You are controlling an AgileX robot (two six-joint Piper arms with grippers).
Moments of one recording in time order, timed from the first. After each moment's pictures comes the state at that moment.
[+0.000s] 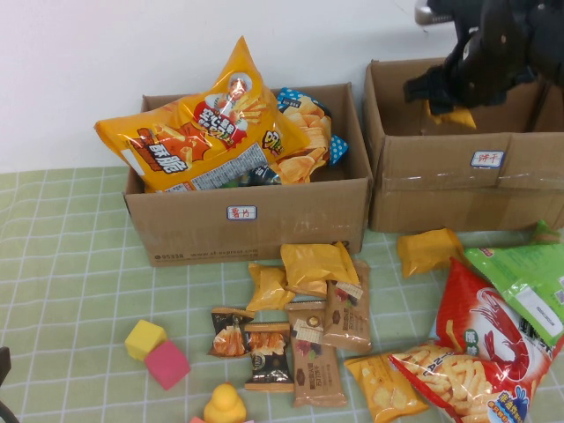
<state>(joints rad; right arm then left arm) 0.31 2.23 -2.15 -0.22 0.91 0.25 -0.06 0.45 -0.33 -0.22 0.38 0.16</state>
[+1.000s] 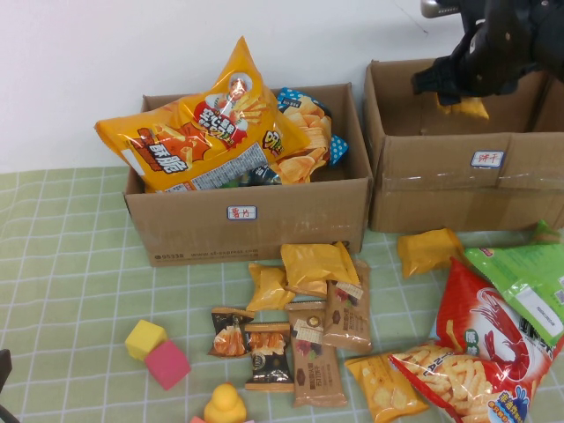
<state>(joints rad) 0.31 2.21 -2.14 -0.29 0.89 0.26 -0.06 0.45 -0.26 -0.22 0.26 0.17</state>
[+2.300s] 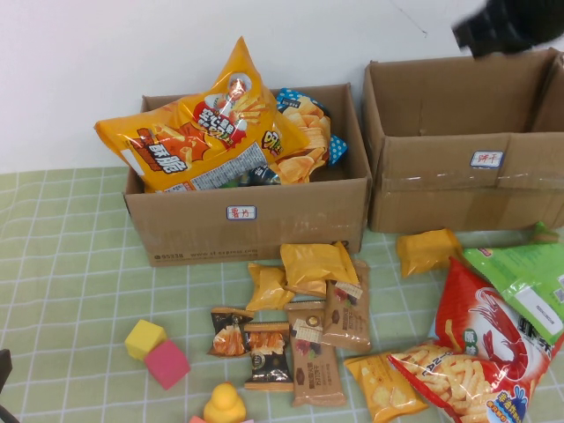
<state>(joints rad) 0.30 1.79 -1.92 0.09 1.02 -0.19 -0.06 0.45 -0.26 -0.22 0.26 0.17</state>
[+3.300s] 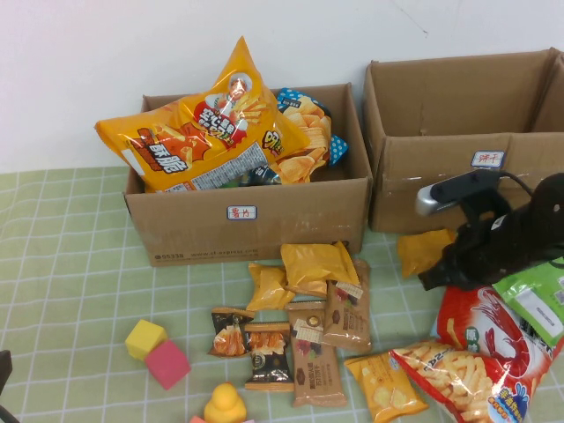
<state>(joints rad) 0.30 1.91 -1.10 0.38 0.37 -0.48 -0.06 0.45 -0.26 -0.22 0.27 0.17</state>
